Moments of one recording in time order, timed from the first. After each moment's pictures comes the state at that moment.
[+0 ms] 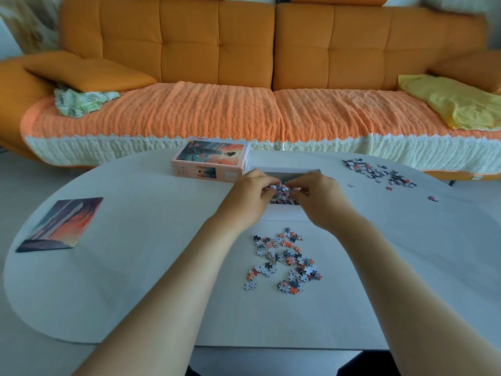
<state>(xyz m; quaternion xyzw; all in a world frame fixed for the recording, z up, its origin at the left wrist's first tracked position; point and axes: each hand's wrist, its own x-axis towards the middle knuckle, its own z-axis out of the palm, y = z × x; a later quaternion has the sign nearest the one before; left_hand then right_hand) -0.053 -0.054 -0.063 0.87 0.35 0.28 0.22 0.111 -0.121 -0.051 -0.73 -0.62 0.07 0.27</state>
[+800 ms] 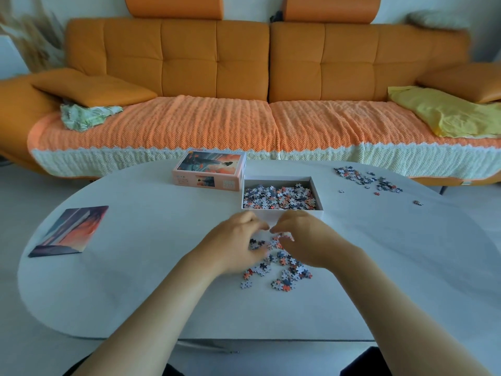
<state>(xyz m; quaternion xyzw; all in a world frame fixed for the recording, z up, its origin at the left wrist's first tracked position) -0.098 -0.105 -0.076 0.93 0.32 0.12 0.15 0.090 -0.172 -0.065 -0.66 -0.73 0.10 0.14</state>
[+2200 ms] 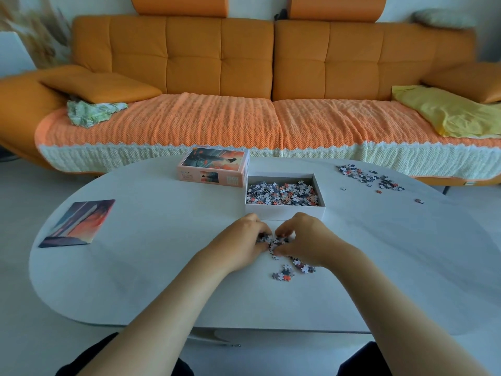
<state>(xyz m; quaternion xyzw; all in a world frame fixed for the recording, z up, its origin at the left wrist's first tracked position) -0.091 -0.117 -0.075 0.90 0.36 0.10 0.22 0.074 -0.185 -0.054 -0.74 -0.62 0.21 0.13</state>
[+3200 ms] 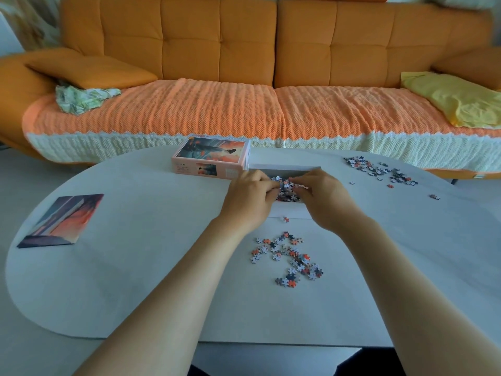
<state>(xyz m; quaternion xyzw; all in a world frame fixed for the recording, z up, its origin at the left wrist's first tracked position) -0.048 -0.056 -0.074 0.89 0.37 0.27 0.08 0.118 -0.127 -0.056 -0.74 -0.64 0.02 0.23</state>
